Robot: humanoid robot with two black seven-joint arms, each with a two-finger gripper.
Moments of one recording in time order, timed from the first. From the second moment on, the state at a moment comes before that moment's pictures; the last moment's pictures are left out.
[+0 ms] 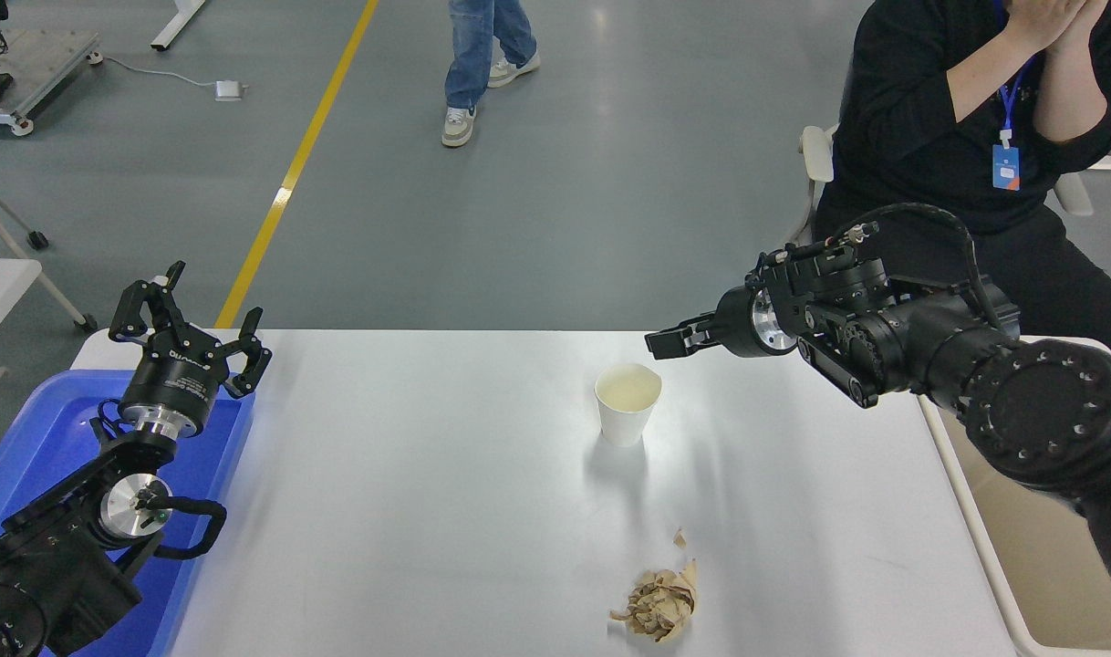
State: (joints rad) left arm -0.53 0.39 -0.87 -0.51 0.08 -0.53 -0.58; right arm 1.30 0.00 -0.80 0.32 -0.82 0.20 0.49
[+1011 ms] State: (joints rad) left arm -0.53 0.39 -0.87 -0.51 0.08 -0.53 -0.58; right arm 1.22 0.00 -0.78 0.38 -0.82 0.11 0.50
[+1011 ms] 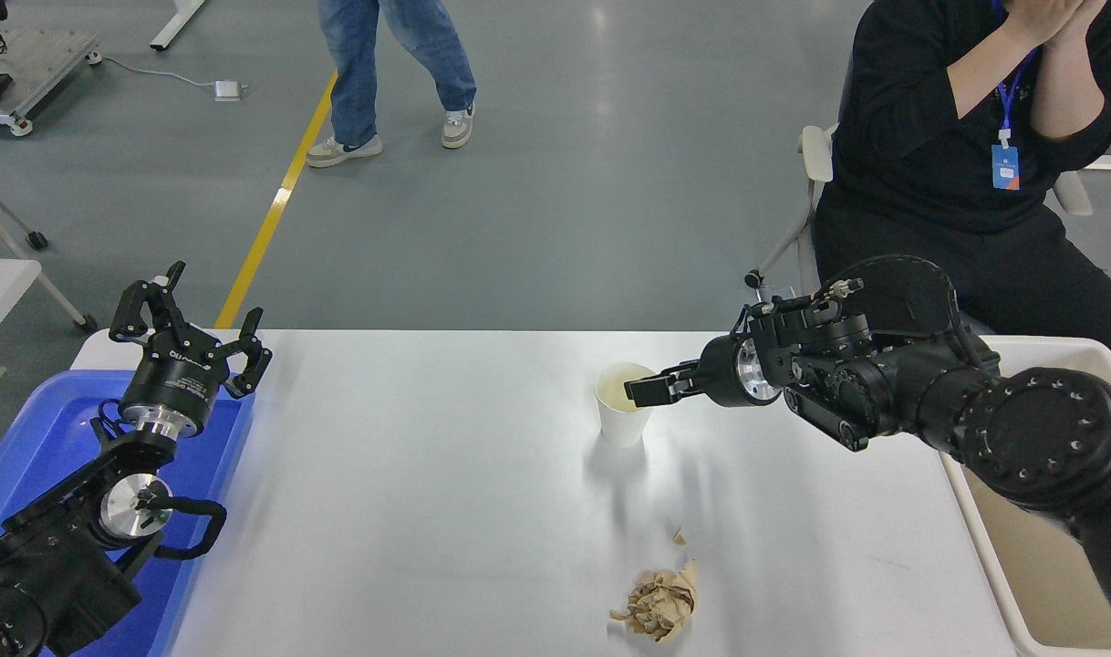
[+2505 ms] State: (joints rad) left arm -0.53 0.39 -0.87 -0.51 0.08 -0.53 -0.58; right arm 1.17 0.00 -0.80 0.33 -1.01 0.06 0.76
